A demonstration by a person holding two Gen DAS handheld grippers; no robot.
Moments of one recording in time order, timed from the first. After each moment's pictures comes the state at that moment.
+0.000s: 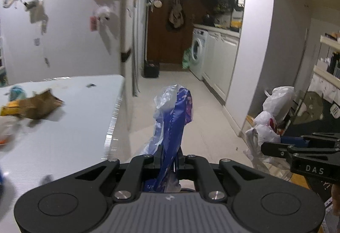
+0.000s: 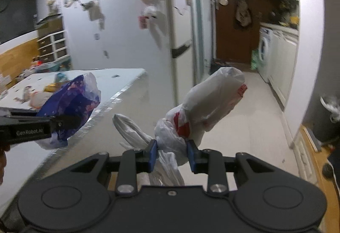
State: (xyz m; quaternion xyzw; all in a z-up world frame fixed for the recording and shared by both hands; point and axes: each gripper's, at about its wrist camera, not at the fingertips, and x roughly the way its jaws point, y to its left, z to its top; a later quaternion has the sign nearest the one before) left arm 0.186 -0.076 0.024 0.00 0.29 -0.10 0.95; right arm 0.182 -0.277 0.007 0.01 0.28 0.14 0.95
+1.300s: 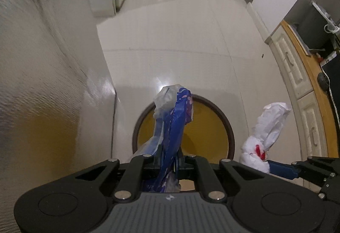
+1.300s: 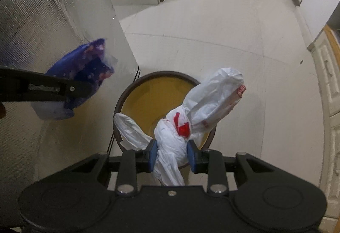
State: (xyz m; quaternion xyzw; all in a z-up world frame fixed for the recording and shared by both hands) left arm 0.383 -0.131 -0.310 -0.02 0.58 -0.08 0.81; right arm 0.338 -0.274 -0.311 -0.02 0.57 0.13 0.81
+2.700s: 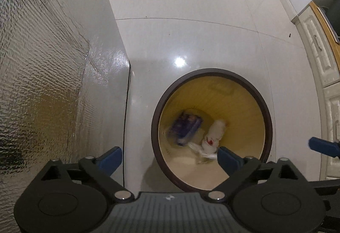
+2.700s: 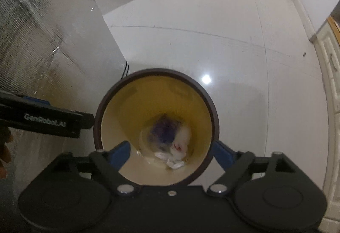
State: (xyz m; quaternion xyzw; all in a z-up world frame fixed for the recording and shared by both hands) left arm 0.417 -0.107 -0.379 0.00 0.64 -0.03 0.76; right arm 0.364 -0.296 -0.352 -0.02 0.59 0.09 0.80
